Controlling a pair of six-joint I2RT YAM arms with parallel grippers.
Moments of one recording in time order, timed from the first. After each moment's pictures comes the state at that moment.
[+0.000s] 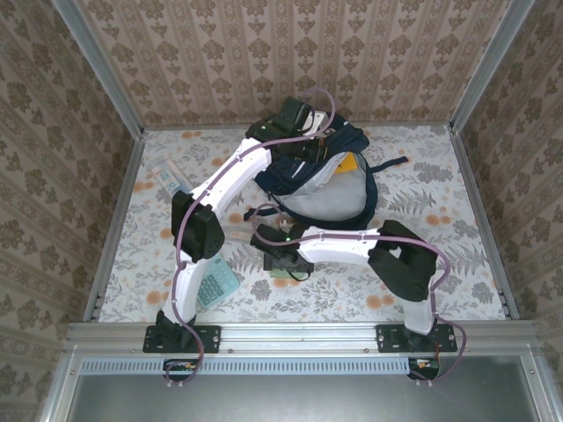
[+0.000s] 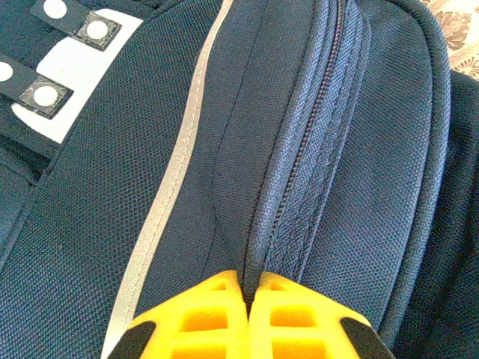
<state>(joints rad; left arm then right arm) -0.69 2.20 2.24 -0.82 0.25 -0.25 1.04 1.89 1.26 -0.71 0.24 1.08</state>
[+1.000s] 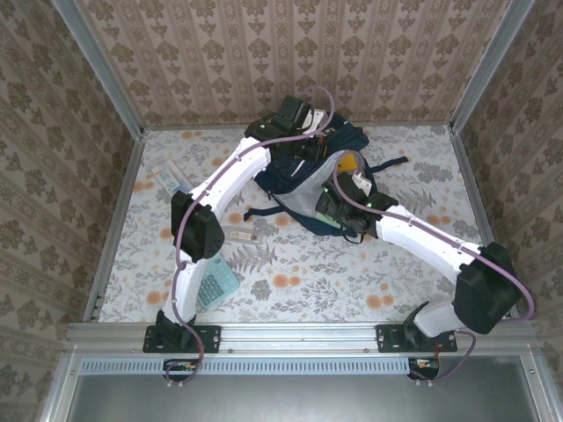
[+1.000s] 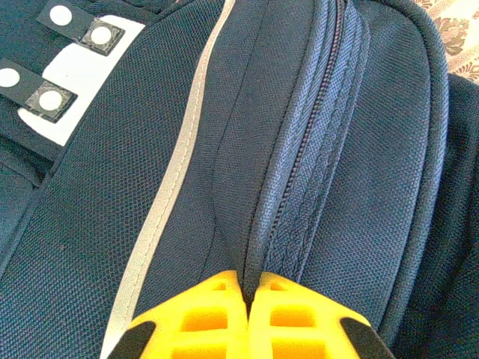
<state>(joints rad) -0.69 2.20 2.25 -0.83 0.25 -0.25 0.60 1.45 1.07 -0.61 0.31 1.02</state>
